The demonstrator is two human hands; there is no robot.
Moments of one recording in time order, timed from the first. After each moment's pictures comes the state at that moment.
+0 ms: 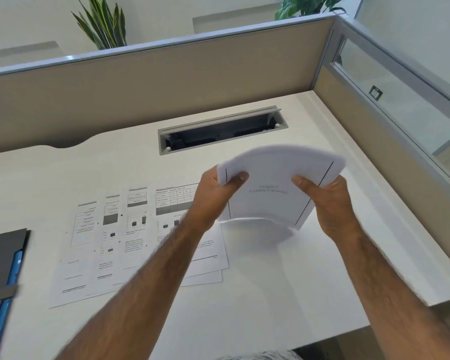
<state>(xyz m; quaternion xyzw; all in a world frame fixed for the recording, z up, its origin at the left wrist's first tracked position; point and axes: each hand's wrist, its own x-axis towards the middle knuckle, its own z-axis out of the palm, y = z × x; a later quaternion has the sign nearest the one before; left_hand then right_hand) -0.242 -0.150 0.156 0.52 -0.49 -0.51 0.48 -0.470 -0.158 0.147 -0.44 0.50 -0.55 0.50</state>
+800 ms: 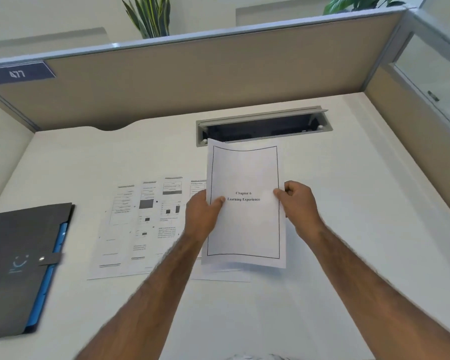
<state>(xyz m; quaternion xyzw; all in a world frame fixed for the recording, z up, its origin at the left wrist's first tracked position) -0.141 -0.132 0.071 0.78 -0.39 -0.32 0.37 -0.360 -0.196 0.066 -0.52 0.60 -0.34 0.50</state>
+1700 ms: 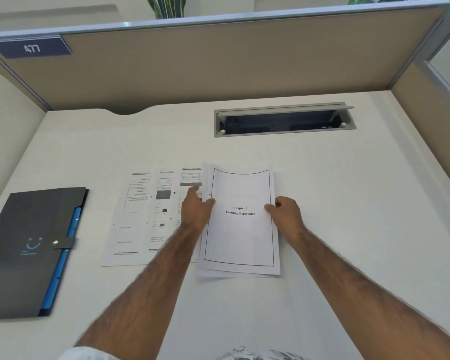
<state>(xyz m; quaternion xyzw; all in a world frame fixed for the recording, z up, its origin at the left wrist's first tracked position) -0.072 -0.126 0.027 0.82 -0.29 -0.36 0.35 -0.296 -0.186 0.001 -0.54 0.66 -0.21 0.47</state>
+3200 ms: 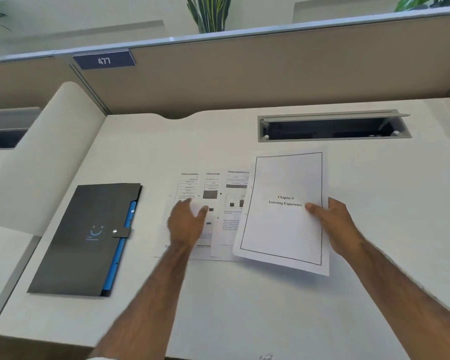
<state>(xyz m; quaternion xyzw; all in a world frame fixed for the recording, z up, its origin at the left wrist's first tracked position) 0.050 -0.042 0.021 0.90 -0.34 -0.20 0.21 -0.275 -0.160 0.054 -0.42 0.57 -0.33 0.62</state>
